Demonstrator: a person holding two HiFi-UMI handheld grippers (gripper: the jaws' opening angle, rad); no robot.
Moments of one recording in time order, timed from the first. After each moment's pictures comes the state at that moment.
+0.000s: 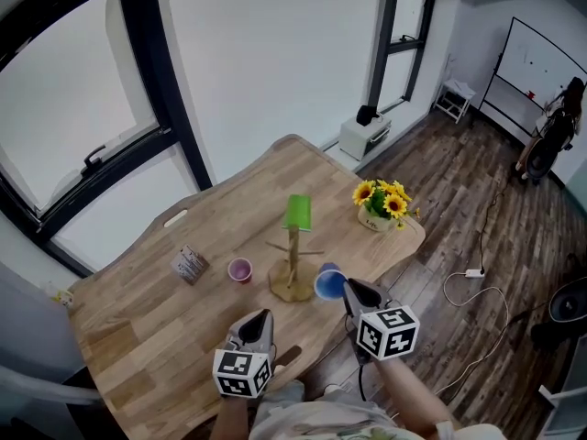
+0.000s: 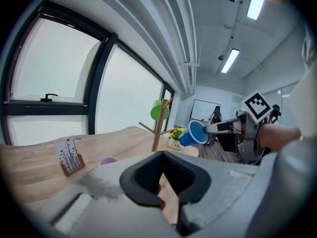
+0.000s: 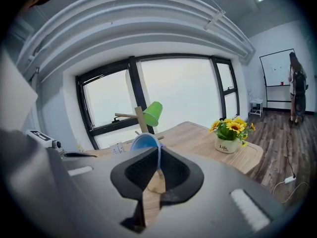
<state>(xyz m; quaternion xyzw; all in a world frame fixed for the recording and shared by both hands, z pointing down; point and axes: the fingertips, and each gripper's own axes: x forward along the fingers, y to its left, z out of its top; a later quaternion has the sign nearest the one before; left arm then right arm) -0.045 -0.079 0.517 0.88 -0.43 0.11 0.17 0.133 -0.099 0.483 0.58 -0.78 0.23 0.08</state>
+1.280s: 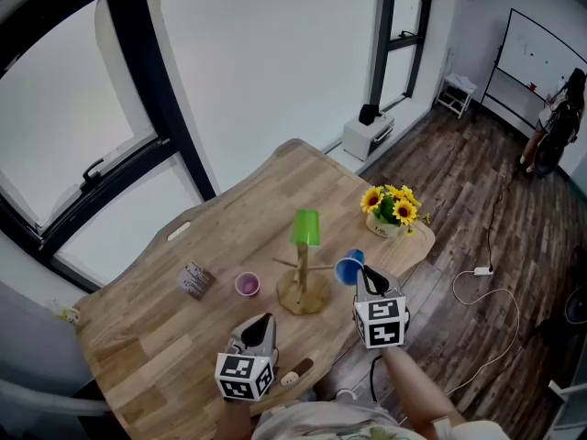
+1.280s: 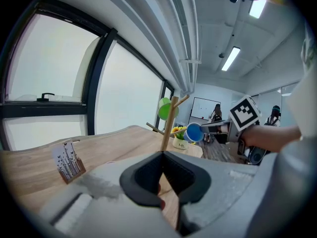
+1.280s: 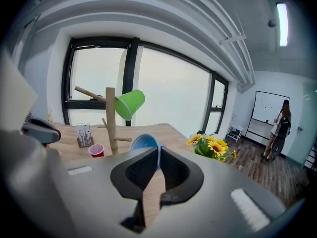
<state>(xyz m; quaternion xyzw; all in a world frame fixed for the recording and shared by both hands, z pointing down) -0.056 -0.119 0.526 0.88 -0.43 0.13 0.18 0.167 -0.165 0.503 0.66 -0.71 0.12 0.20</state>
